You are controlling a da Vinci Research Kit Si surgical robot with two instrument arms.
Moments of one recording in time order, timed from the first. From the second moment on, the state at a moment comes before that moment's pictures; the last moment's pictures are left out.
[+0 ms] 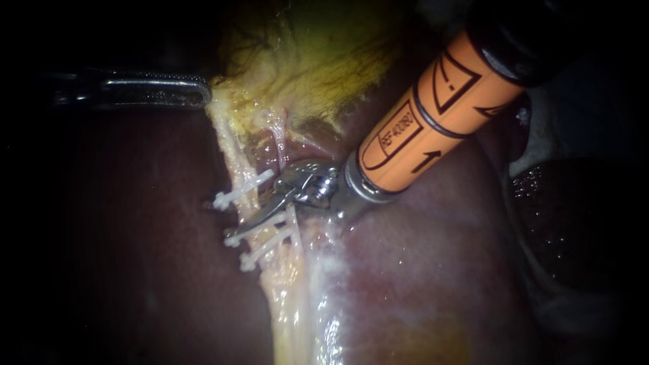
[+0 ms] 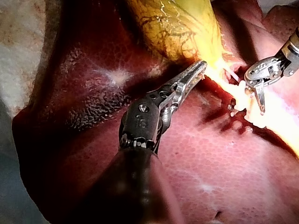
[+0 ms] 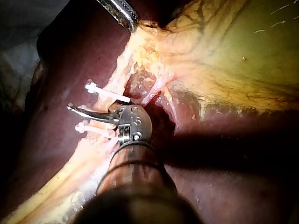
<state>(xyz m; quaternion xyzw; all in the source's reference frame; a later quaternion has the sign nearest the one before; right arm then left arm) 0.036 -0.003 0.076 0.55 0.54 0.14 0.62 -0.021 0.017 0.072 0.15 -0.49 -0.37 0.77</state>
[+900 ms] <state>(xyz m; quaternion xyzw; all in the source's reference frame) 0.037 -0.002 0.070 0.57 0.57 0.14 0.58 -0.021 0.017 0.072 0.15 -0.49 -0.37 0.77</state>
